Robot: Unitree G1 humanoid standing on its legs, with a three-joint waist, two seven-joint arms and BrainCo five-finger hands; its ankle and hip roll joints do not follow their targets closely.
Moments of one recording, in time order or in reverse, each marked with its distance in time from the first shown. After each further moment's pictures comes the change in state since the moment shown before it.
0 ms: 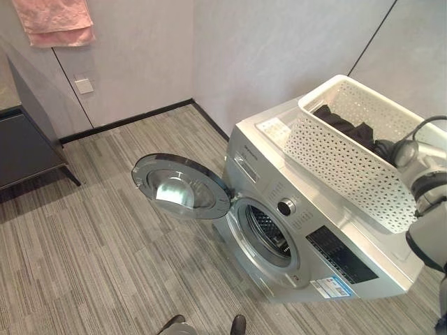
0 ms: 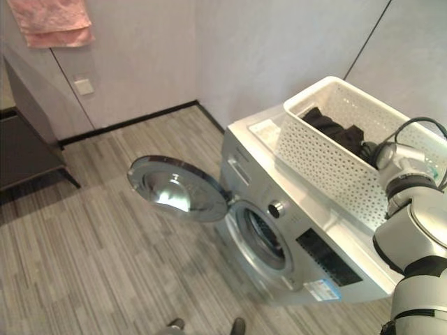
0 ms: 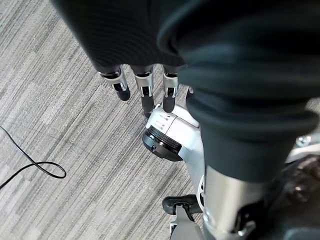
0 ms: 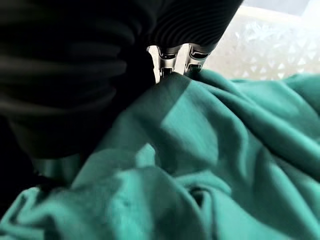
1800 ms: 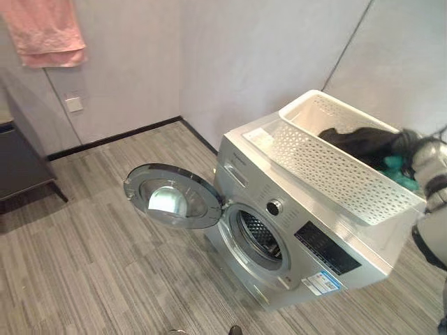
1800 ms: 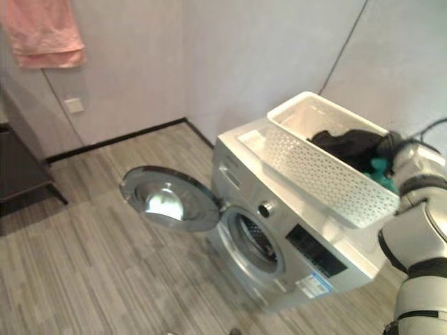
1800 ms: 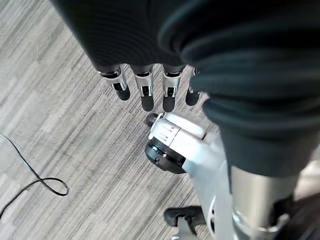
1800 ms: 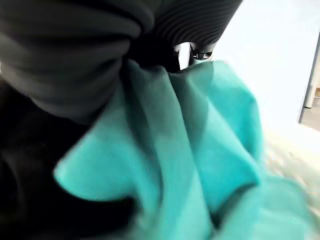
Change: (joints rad) left arm -0.005 -0.006 0.069 0.108 0.046 0.000 0.018; right arm 0.030 -0.030 -0.168 0.106 -0.022 0.011 -0.203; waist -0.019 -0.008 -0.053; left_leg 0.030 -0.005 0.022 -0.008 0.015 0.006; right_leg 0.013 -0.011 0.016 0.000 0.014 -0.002
